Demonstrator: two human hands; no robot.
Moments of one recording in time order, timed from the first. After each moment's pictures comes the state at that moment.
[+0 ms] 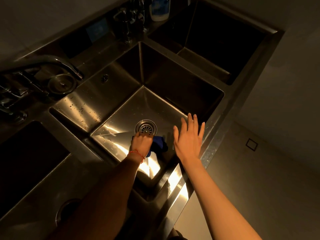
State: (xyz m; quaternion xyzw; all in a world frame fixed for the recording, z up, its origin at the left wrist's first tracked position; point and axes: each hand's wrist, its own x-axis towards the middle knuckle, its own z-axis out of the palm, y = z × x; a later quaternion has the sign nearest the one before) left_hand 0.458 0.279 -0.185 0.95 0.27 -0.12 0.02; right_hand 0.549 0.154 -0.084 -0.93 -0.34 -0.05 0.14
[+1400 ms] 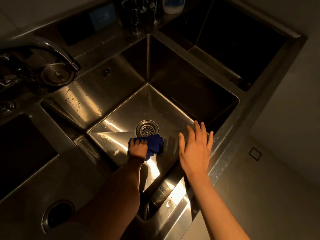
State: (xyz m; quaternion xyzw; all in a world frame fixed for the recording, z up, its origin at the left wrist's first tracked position) left_hand 0.457 0.290 -0.256 0.89 0.35 -0.27 0.09; right_hand 0.550 0.155 -0.087 -0.92 -0.35 -0.04 0.18
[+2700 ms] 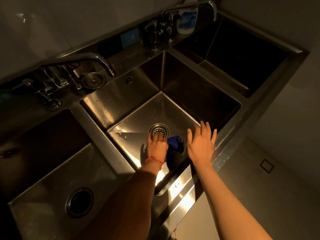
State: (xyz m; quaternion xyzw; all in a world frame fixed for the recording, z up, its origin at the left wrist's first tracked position) left_hand 0.448 0.241 -0.145 0.91 0.39 -0.08 0.09; right_hand 0.549 0.152 -0.082 -0.92 -0.35 -0.02 0.16
